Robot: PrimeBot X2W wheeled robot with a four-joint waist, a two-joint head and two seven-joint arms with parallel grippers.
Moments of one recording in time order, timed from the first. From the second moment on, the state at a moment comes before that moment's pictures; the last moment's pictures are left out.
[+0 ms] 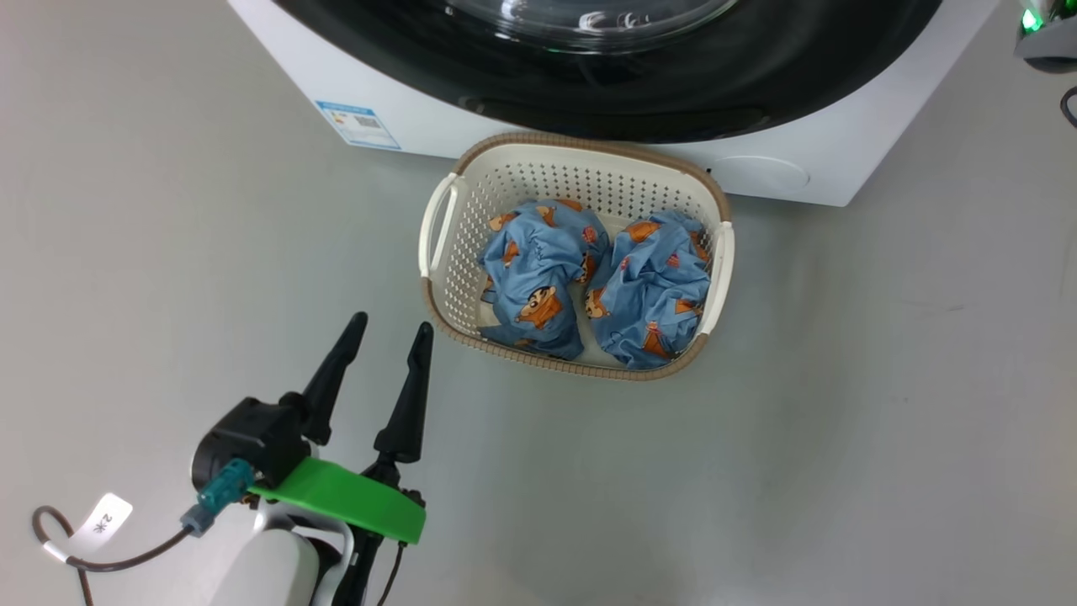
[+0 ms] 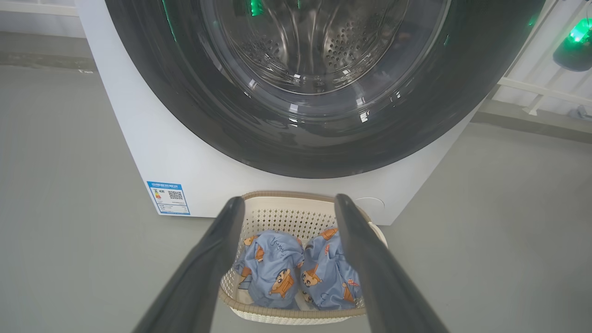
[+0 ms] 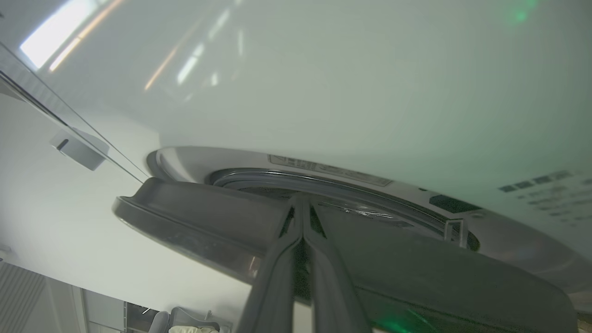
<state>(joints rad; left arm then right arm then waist) -0.29 0.07 -0.31 0.19 -0.39 -0.13 -0.26 -1.21 -0.40 0.19 0.72 1.58 0.13 0.42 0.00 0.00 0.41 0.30</state>
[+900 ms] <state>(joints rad) -0.31 0.06 -0.31 0.19 -0.39 -0.13 -0.26 -1.22 -0.43 0.28 0.70 1.54 0.13 0.50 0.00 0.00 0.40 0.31</state>
